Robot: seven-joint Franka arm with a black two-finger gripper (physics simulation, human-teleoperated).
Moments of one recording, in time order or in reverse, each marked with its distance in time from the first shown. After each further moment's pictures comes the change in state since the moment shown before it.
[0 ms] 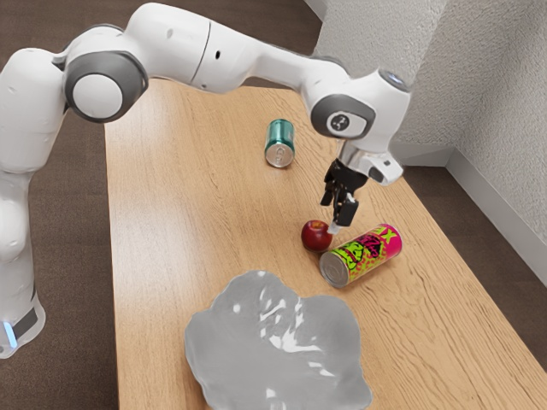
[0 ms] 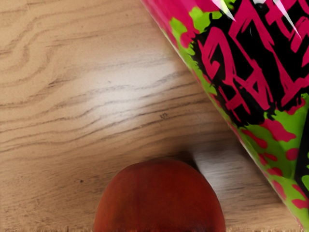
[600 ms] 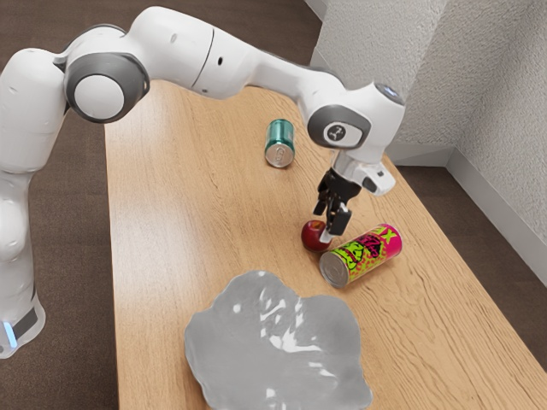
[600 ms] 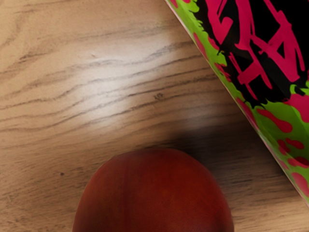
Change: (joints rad) arm -0.006 0.008 0.008 -0.042 -0.026 0.018 0.011
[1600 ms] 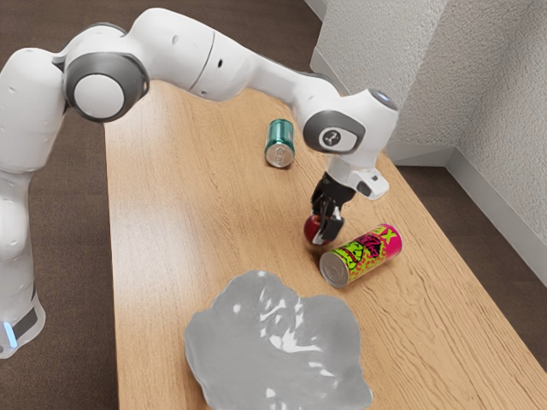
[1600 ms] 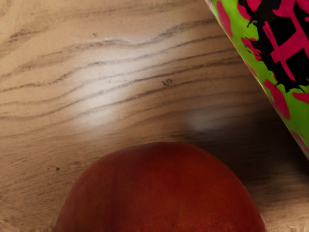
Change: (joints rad) arm 0.007 -0.035 0.017 -0.035 -0.007 0.029 0.003
